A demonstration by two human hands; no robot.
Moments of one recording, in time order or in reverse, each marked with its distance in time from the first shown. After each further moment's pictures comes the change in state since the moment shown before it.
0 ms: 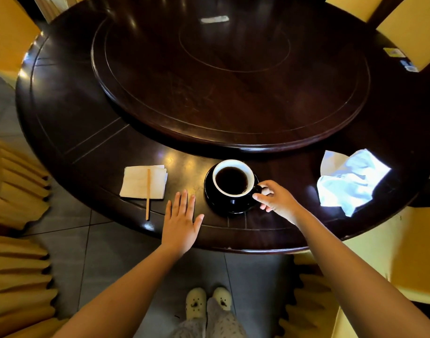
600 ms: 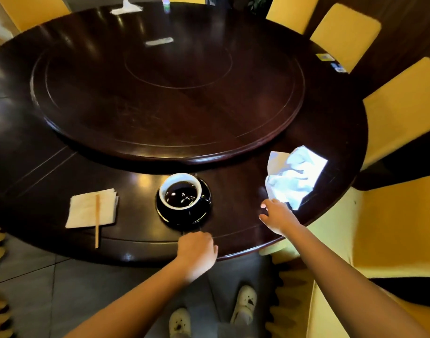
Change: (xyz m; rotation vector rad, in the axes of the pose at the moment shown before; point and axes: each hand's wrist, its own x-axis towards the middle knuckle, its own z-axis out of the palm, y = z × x) left_hand -0.017 0.164 -0.058 0.182 -0.363 0.188; right_hand -0.052 0.070 -0.079 -0.676 0.194 0.141
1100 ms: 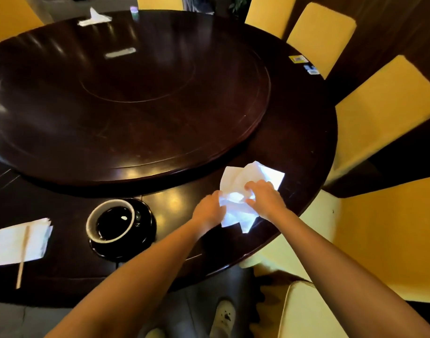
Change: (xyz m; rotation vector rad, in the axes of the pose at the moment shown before) left_hand 0.174 0.148 -0.050 -0.509 0.102 -0.002; right_hand 0.070 0.103 -0.091 -0.024 0.128 -0.110
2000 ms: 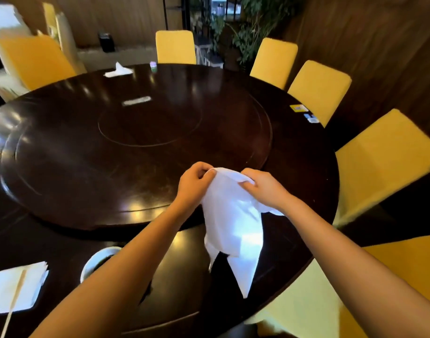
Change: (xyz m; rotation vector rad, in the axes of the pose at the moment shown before) left_hand 0.024 0.064 -0.154 -0.645 0.543 0.249; right_hand 0.070 -0.025 -0.135 0.334 0.106 -0.359
